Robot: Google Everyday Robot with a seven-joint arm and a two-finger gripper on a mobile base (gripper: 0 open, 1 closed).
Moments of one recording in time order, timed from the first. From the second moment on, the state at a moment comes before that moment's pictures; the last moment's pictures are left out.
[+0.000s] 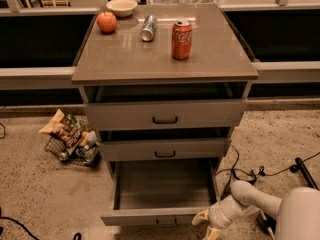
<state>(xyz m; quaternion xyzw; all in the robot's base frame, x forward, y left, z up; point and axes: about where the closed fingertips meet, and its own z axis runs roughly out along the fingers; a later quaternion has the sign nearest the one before) 0.400 -0.174 0.227 -0.69 0.60 0.37 0.18</state>
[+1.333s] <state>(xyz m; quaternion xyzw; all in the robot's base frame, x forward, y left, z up) 0.416 -0.176 0.158 -0.67 0.64 0.34 0.15</state>
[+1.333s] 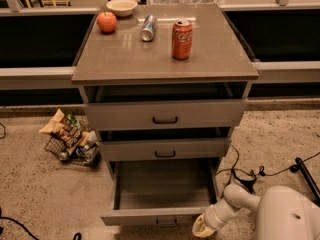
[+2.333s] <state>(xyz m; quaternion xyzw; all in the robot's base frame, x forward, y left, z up) 0.449 -0.156 0.168 -0.71 0.61 0.26 0.21</state>
